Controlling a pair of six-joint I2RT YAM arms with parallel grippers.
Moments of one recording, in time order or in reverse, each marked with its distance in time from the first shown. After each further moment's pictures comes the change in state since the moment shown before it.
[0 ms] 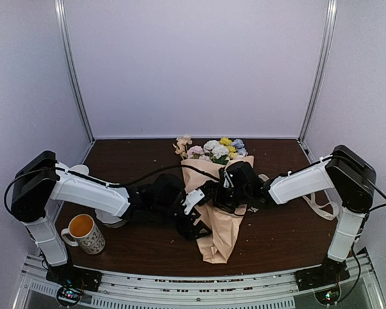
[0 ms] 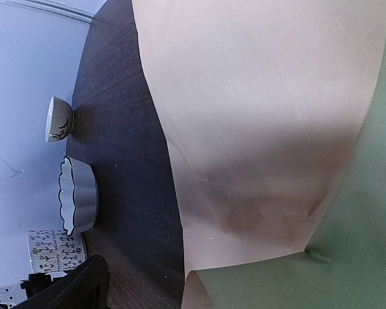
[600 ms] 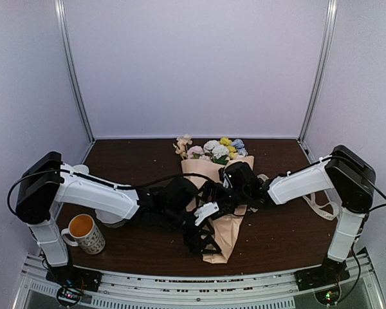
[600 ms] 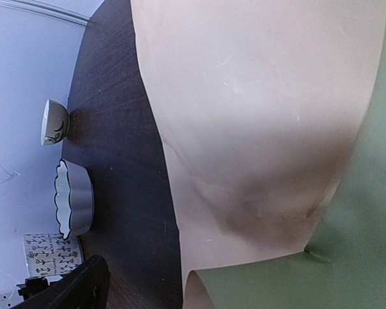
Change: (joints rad) left arm -0.071 0.057 0.118 -0.121 0.229 0.052; right arm 0.011 0.004 0.010 -0.016 0.032 0.005
